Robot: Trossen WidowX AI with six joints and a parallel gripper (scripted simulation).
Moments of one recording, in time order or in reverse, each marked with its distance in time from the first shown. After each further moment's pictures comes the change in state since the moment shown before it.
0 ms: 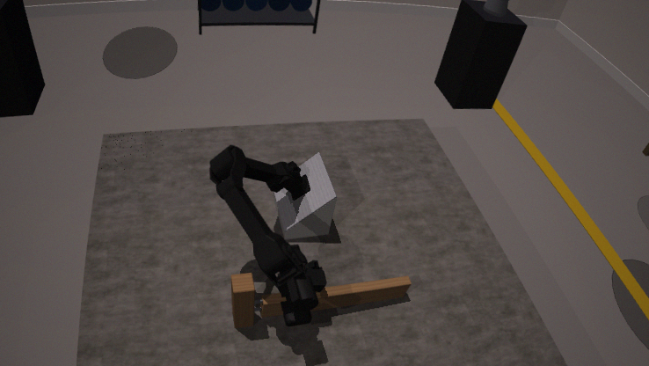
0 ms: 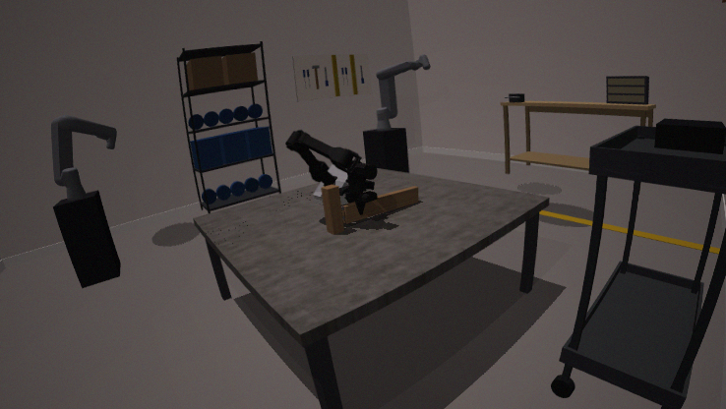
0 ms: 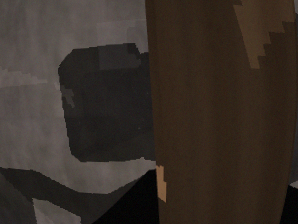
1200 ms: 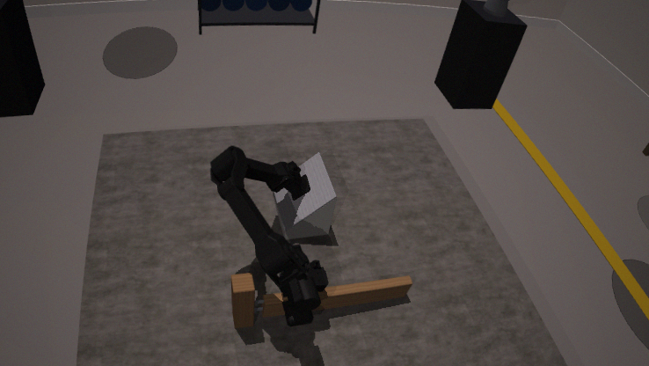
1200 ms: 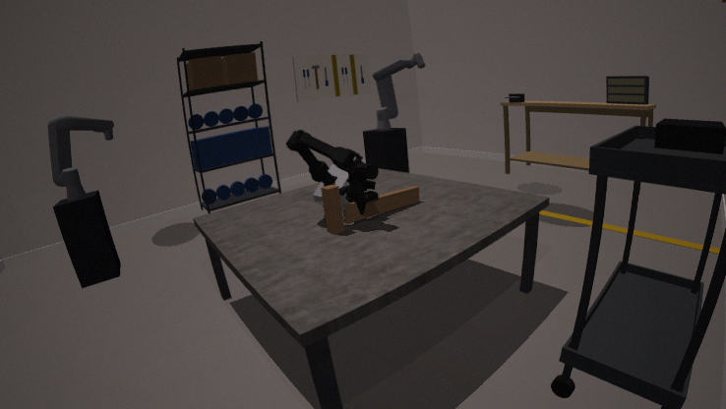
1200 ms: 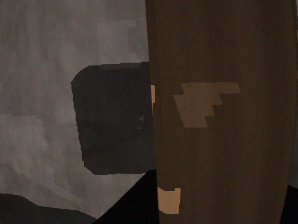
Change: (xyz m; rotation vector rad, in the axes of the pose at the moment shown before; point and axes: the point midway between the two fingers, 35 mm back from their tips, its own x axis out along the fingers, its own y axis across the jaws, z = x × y) arm 0.000 0.000 0.004 0.000 0.000 0.002
